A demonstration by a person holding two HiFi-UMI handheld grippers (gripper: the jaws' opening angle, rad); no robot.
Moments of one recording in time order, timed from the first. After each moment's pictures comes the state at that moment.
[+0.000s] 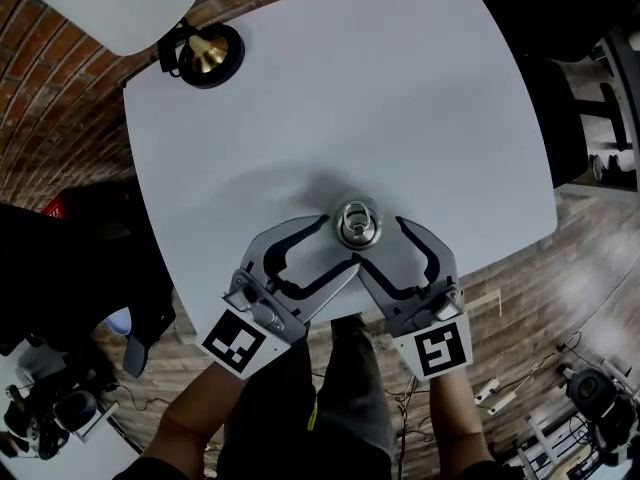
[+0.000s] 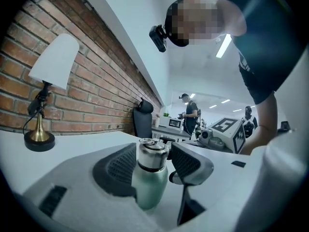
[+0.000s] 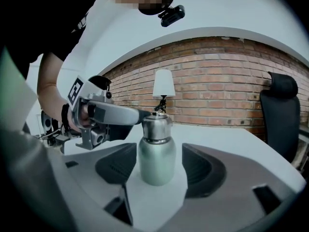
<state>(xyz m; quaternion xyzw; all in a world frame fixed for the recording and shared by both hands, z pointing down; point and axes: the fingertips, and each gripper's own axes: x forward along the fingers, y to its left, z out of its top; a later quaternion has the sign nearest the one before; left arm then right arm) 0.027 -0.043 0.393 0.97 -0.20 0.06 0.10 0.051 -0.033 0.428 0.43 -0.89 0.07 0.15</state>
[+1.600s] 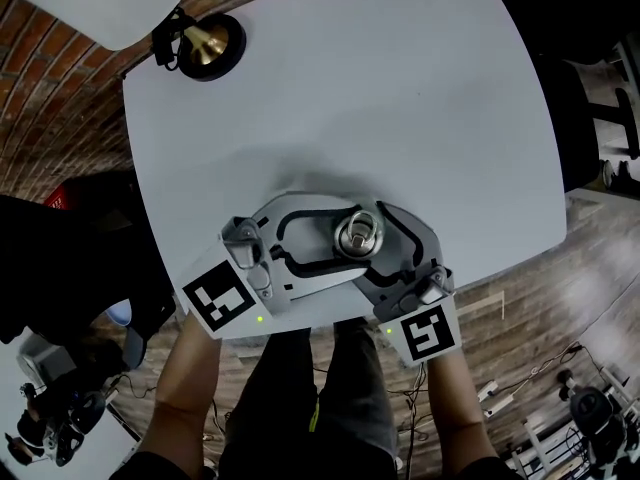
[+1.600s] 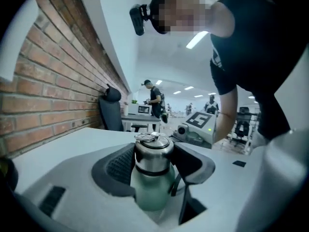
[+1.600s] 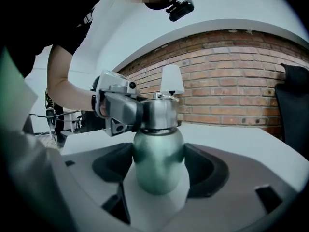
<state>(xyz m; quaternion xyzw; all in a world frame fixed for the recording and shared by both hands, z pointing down) 0.062 -0.044 0.401 0.99 0.04 0.12 0.00 0.031 -0.053 0.456 0.38 -0.91 0.06 0.14</state>
